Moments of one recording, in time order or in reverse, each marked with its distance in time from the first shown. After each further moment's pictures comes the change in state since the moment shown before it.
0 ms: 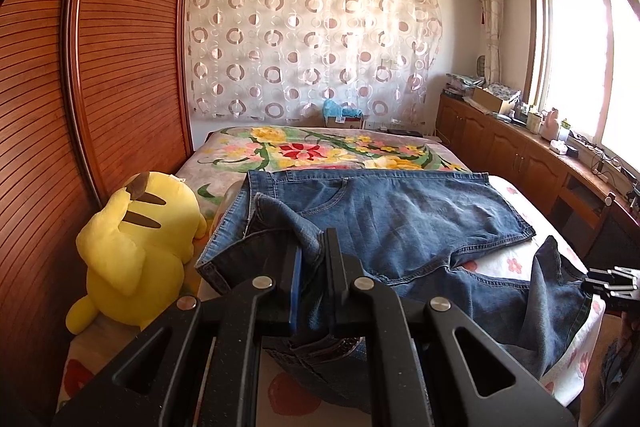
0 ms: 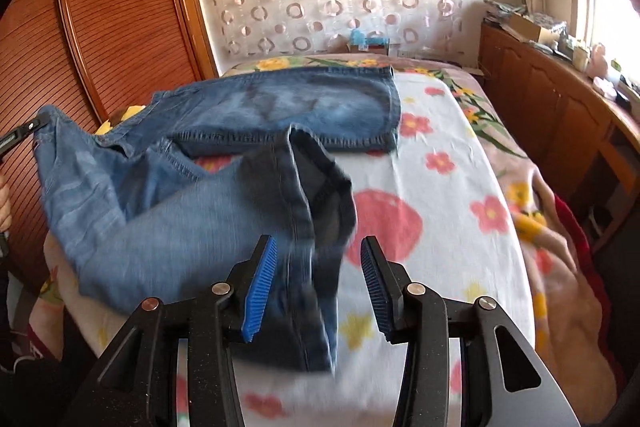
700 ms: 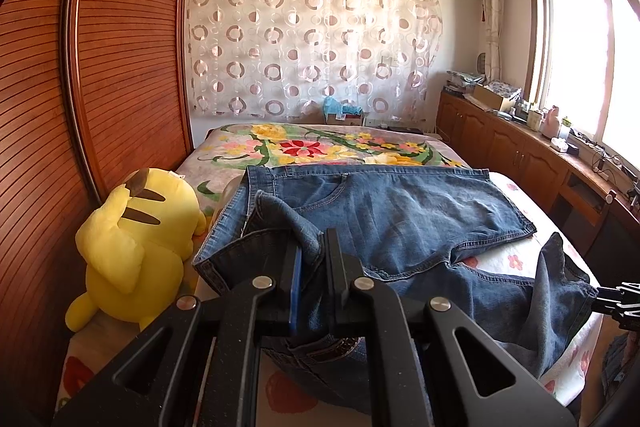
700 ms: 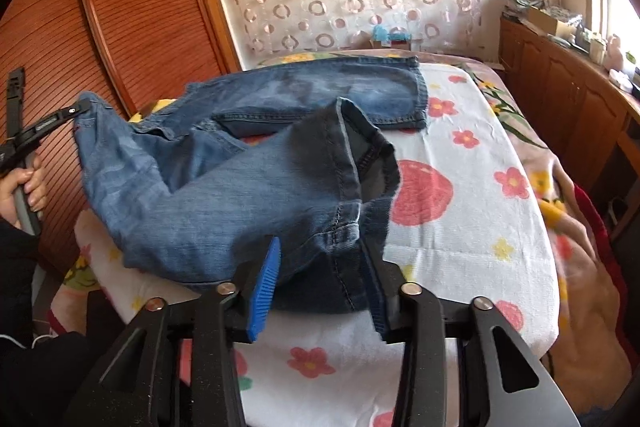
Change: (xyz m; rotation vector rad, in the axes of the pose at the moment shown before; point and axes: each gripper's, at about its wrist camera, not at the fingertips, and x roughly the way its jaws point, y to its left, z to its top) left arm 0.003 -0.008 -0.003 0.004 0.005 0.001; right arm -0.029 0.015 -0.017 -0.003 0.001 0.094
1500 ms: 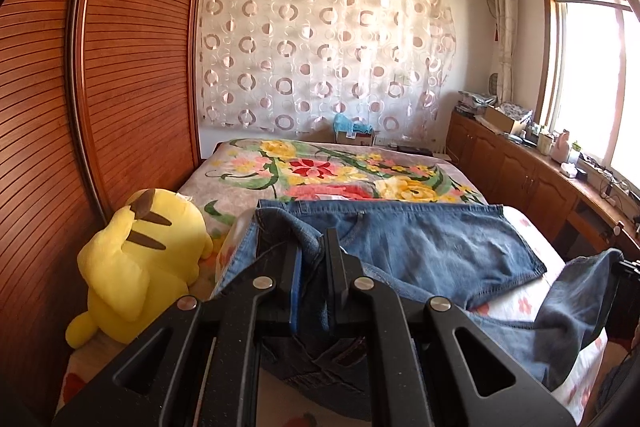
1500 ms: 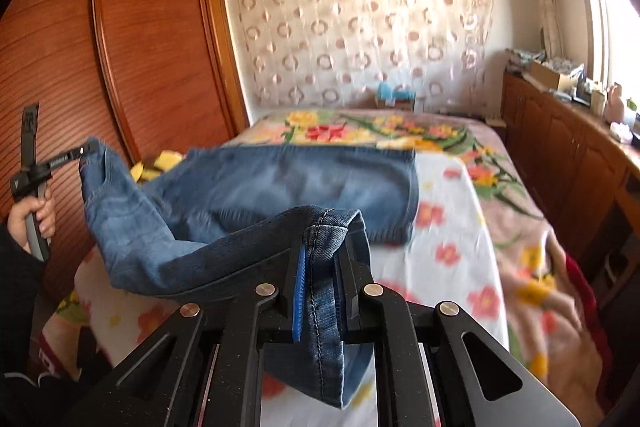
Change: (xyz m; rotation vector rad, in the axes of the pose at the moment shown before) left arm 0.020 0.014 0.037 -0.048 -0.046 0.029; right arm -0.009 -0.016 0.084 -0.045 -0.204 -0.020
